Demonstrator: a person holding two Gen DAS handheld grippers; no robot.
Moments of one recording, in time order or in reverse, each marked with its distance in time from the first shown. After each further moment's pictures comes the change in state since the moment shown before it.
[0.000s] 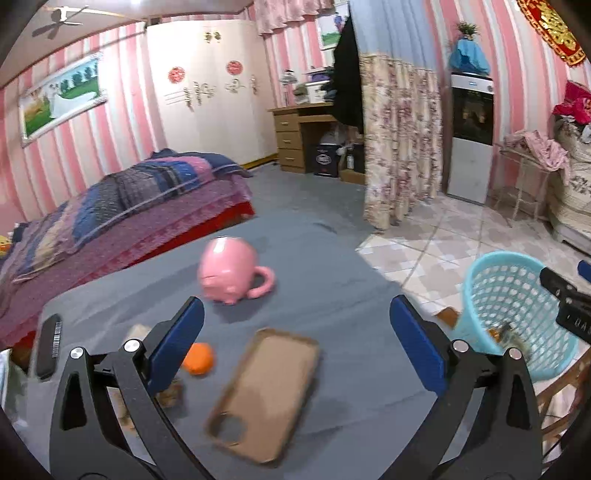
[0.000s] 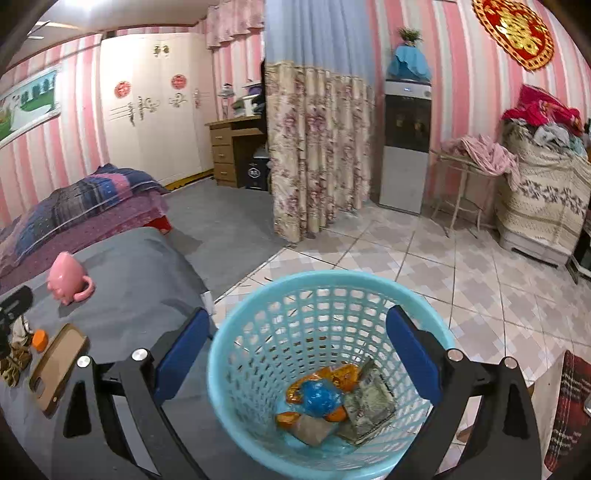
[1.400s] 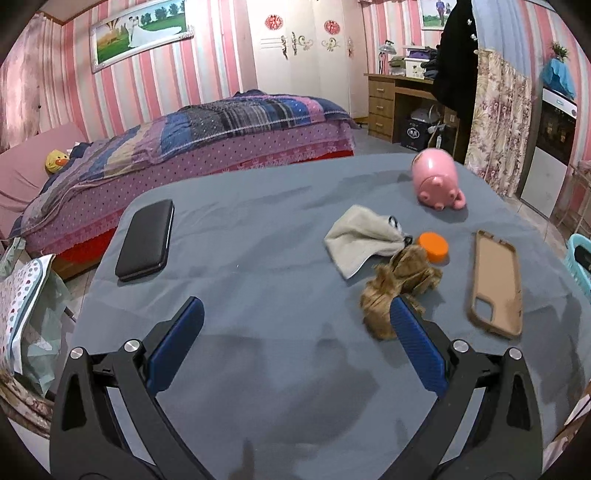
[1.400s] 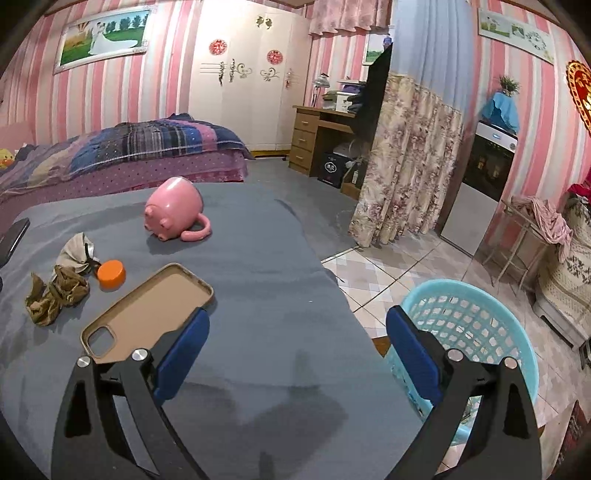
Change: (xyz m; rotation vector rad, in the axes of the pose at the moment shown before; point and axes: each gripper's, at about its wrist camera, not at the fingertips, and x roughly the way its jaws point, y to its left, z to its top) left arm -0.016 0.219 -0.120 -0.221 0.163 0.197; right arm -0.021 0.172 -0.043 -0.284 0.020 0.153
